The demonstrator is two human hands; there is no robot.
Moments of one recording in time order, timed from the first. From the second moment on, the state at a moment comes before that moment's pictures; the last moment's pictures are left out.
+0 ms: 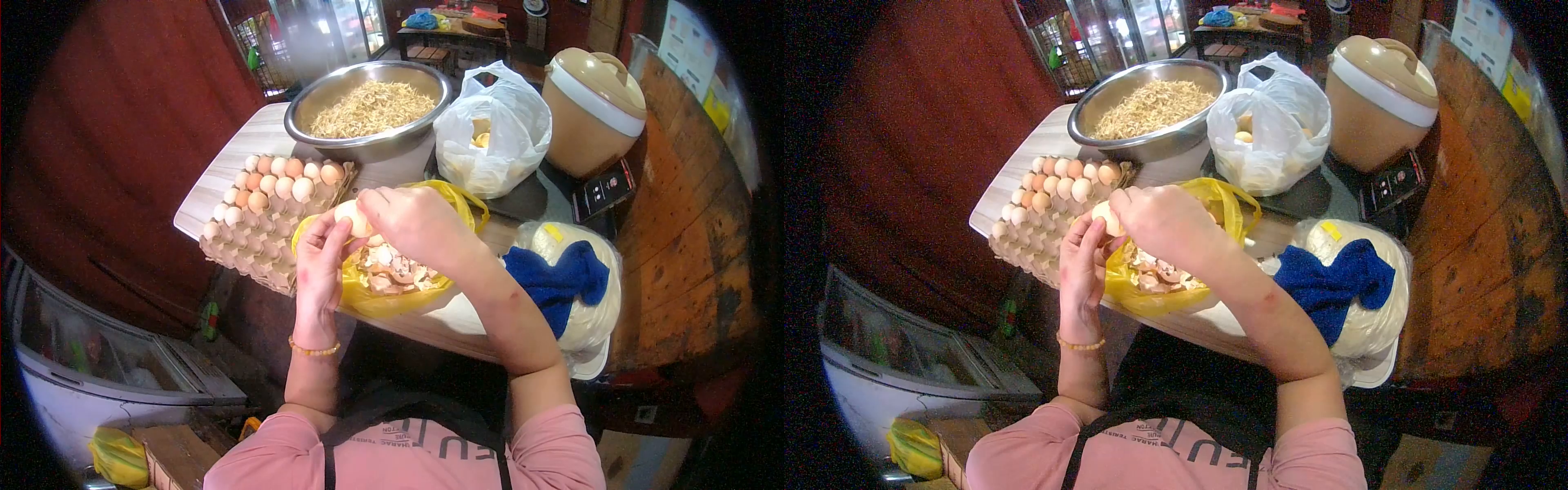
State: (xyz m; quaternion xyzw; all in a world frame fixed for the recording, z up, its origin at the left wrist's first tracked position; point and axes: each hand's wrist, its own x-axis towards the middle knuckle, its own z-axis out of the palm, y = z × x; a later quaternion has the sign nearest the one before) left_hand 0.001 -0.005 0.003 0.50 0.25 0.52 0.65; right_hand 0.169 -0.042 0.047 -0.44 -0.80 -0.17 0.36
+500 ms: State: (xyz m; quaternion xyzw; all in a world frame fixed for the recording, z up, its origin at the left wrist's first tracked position) left_hand -0.001 -0.008 0.014 0.48 0.21 0.50 0.69; right_hand 0.174 -0.038 0.049 -0.42 -0.77 -0.14 0.46
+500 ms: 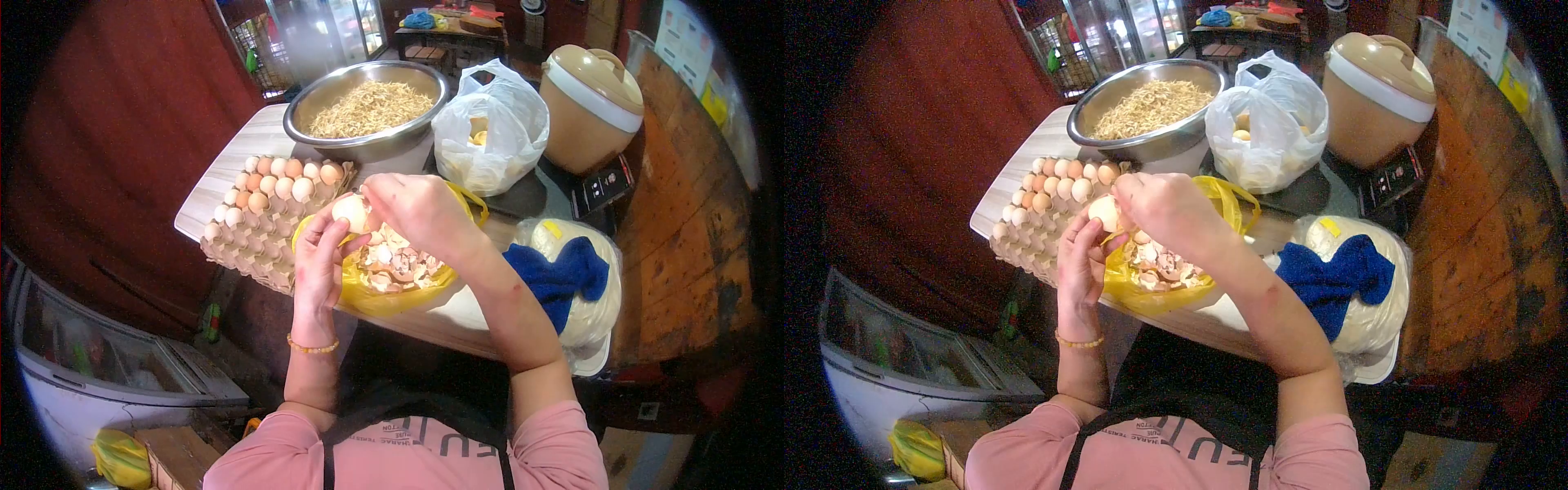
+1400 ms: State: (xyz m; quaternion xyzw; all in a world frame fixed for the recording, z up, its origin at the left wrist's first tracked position) left_hand 0.020 -0.009 0.019 0.72 0.19 0.56 0.36; right_hand 0.183 -0.038 0.055 -0.37 -0.68 0.31 0.55
